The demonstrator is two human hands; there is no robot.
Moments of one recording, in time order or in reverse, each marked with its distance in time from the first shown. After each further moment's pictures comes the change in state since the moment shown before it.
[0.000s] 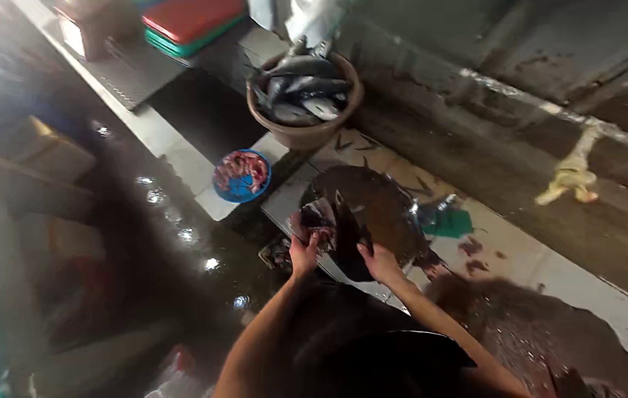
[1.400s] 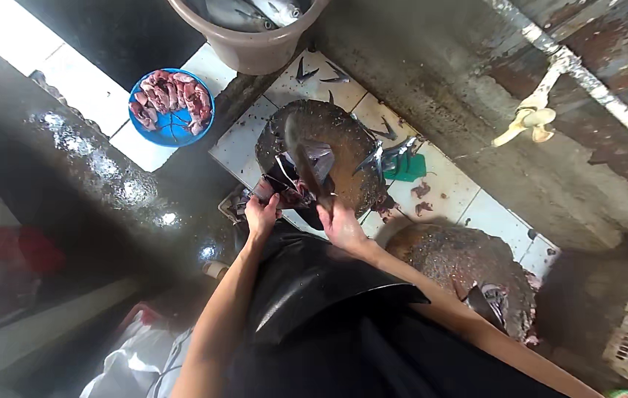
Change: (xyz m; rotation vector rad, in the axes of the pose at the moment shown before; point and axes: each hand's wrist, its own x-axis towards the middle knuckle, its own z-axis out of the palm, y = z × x) left_hand -0.009 -0.015 -0.007 -0.014 -0.101 -0.158; right_hand -0.031 0.004 0.019 -0.106 0.120 -0.287
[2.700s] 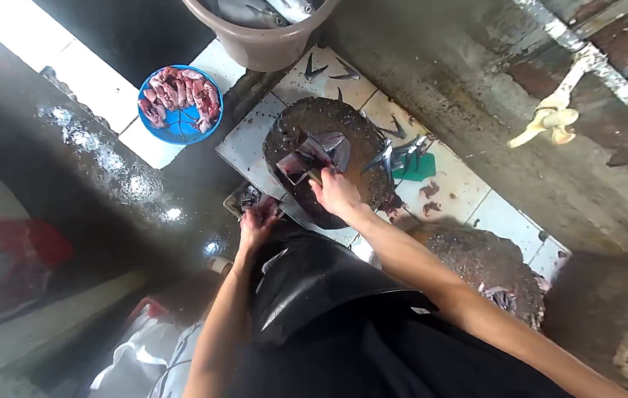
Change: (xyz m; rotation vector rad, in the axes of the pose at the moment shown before) left_hand 0.004 -0.071 -0.056 0.431 -0.119 0.101; right_hand 0.074 -0.035 -0.004 -0.300 -0.068 0.082
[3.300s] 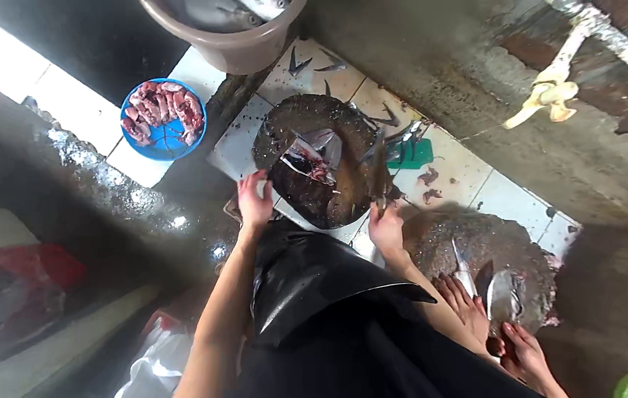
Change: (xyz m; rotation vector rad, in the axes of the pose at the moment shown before) left_hand 0.041 0.109 -0.014 0.153 0.209 0.492; right_hand -0.085 0.126 0.043 0.319 0.307 0.489
